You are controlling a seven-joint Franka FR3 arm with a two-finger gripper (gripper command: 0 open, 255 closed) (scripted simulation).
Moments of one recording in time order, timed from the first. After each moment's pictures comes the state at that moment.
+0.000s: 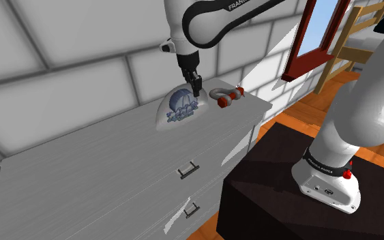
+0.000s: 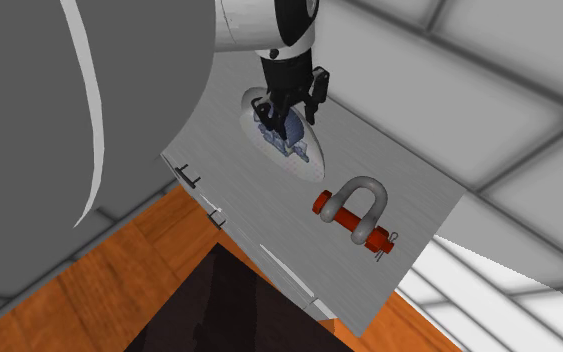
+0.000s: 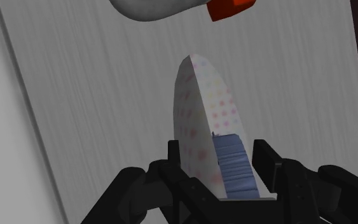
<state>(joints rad) 0.20 -0.09 0.21 -2.11 -0.16 1.97 -0.69</state>
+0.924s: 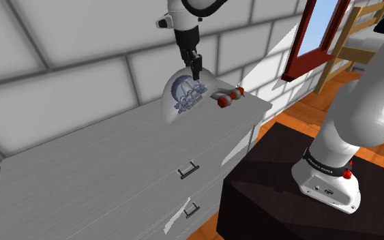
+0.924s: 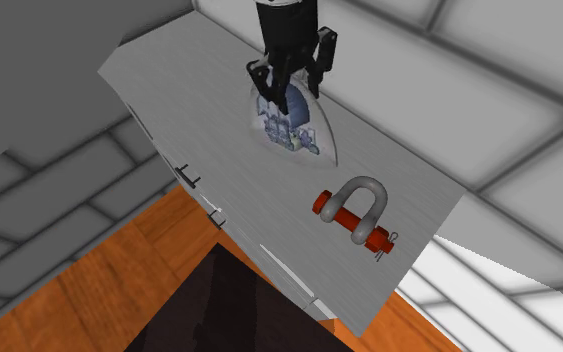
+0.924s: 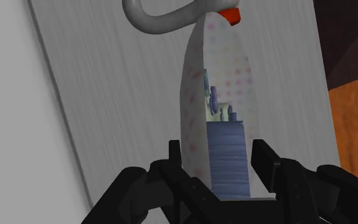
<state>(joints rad) 0.20 -0.13 0.21 -1.96 -0.14 1.80 -0.73</state>
